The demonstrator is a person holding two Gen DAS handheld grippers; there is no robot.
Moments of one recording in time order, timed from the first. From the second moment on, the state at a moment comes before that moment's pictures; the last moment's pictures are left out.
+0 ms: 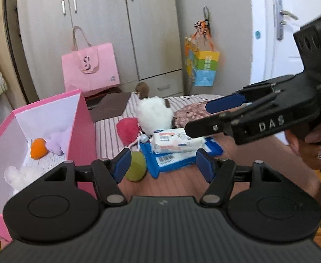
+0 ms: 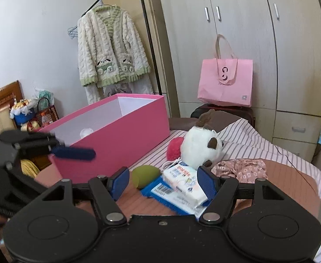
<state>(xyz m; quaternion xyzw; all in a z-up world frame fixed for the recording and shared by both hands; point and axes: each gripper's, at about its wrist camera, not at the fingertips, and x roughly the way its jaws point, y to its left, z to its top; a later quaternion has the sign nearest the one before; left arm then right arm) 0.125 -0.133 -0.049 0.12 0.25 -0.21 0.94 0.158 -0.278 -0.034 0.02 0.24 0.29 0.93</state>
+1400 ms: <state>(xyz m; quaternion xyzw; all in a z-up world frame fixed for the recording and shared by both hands) 0.193 -0.144 -0.109 0.10 0.27 -0.07 0.95 0.190 -0.257 -0.078 -0.11 0.28 0.32 0.90</state>
